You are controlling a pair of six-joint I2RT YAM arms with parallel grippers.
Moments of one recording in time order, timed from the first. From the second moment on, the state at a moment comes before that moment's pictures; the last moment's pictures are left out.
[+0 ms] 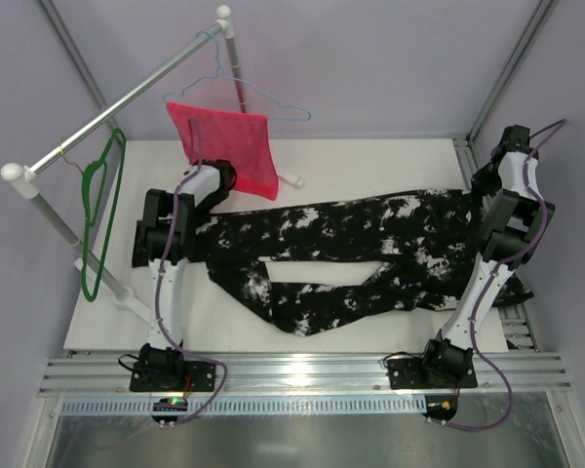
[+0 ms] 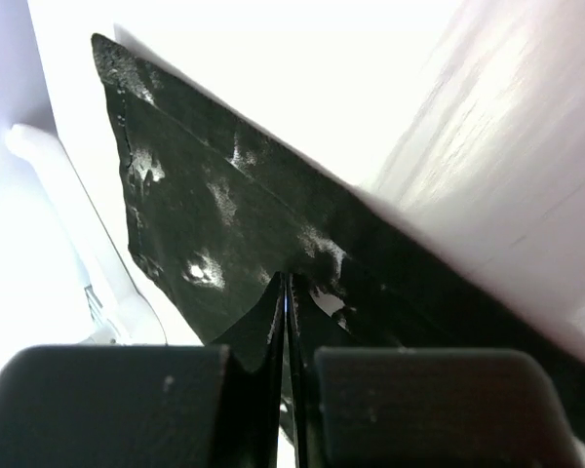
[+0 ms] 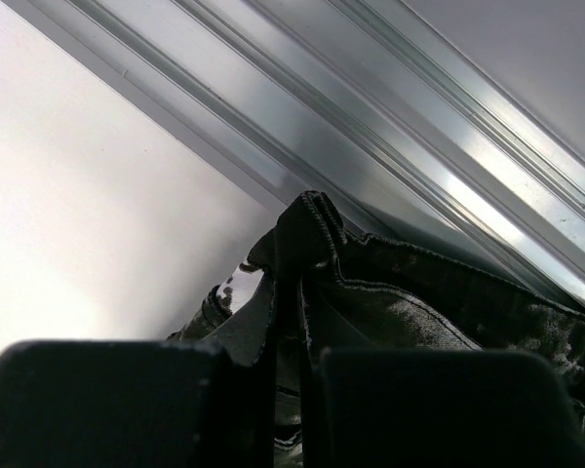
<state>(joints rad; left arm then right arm) -0.20 2.36 1.81 -1.13 -0.80 -0.50 -0.43 2.31 2.02 -0.77 0.08 0.54</state>
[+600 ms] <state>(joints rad) -0.16 2.51 2.13 -1.21 -0.75 -0.43 -0.43 2.32 2.06 -0.80 0.03 0.54</state>
